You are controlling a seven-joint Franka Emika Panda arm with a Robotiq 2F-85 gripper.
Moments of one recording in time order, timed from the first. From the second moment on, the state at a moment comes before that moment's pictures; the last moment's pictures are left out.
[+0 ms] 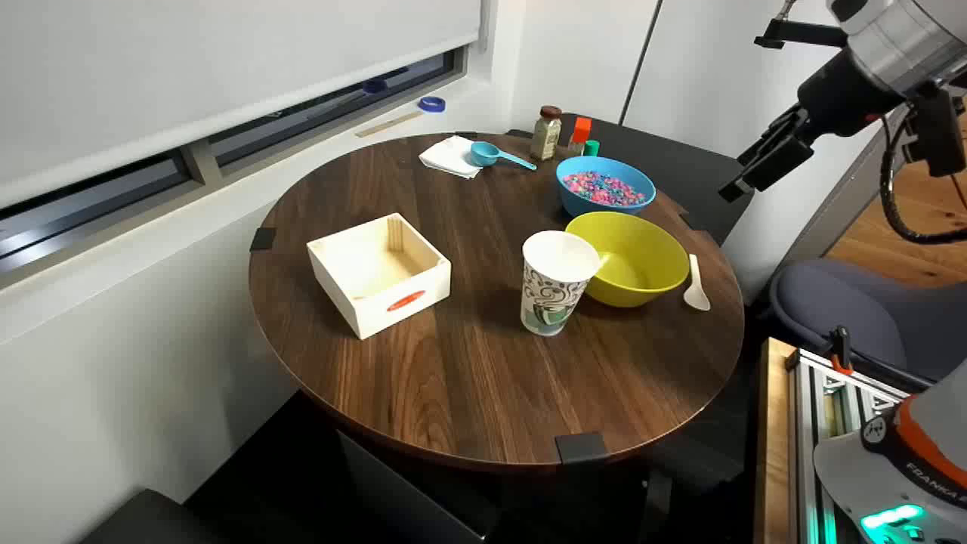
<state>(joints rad) -0.11 -0.95 0.02 -2.78 -0.16 2.22 0.03</state>
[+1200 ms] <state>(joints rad) -0.13 -0.84 -0.04 -2.77 -0.09 2.20 0.07</state>
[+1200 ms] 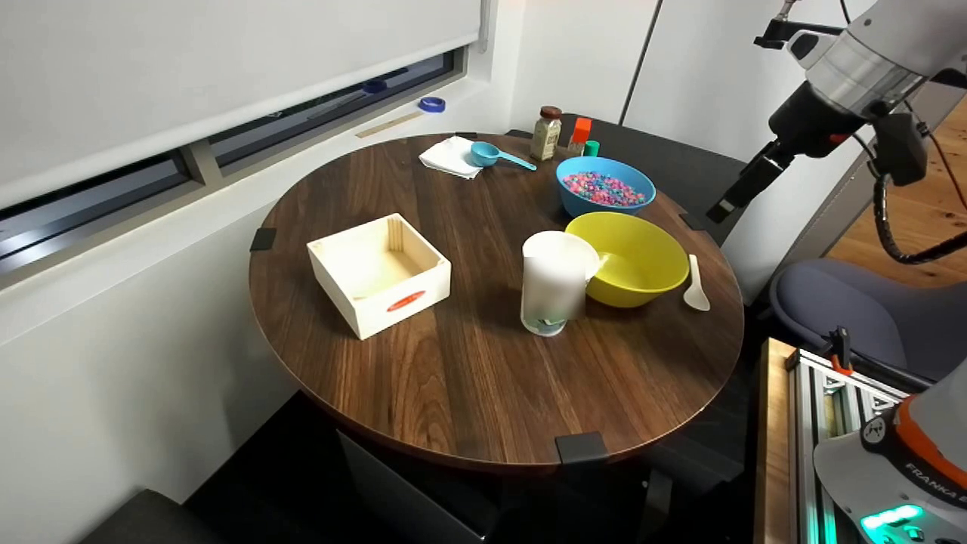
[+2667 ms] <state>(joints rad) -0.14 -0.50 -0.06 -2.66 0.04 2.25 0.21</state>
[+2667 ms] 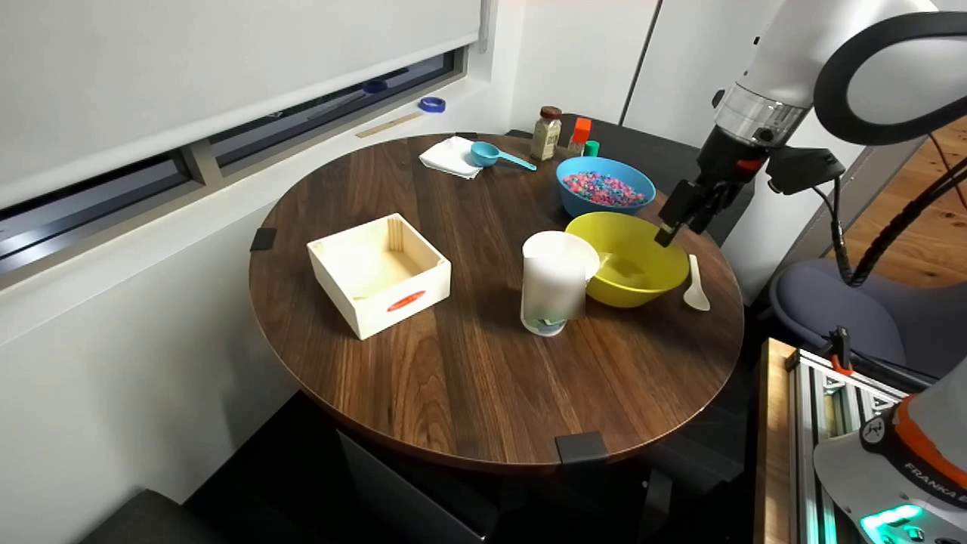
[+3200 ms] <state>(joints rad) -0.14 -0.43 -0.06 -2.64 0.12 2.25 0.21</state>
